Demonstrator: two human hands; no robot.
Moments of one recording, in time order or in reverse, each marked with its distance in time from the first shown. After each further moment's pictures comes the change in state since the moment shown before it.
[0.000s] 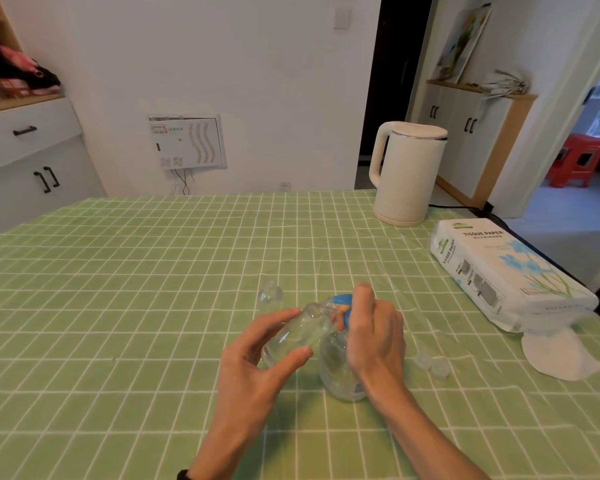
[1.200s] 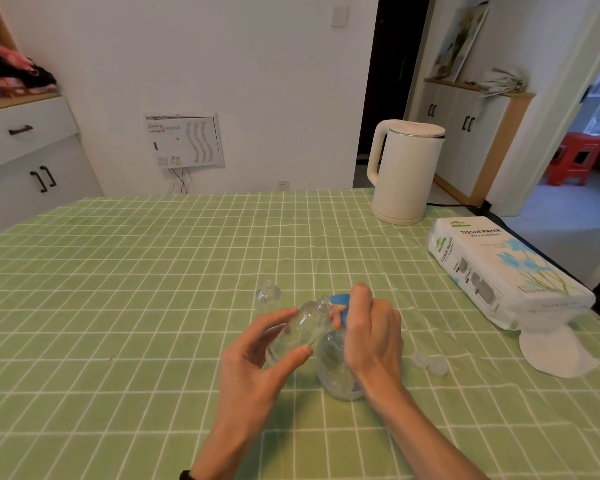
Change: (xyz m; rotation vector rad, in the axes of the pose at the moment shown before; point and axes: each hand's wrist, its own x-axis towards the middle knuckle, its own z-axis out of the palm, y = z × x) left_hand -0.001 -0.003 0.006 -0.061 0.022 -0.076; right_hand 0.003 0.006 0.001 0.067 -0.006 0.009
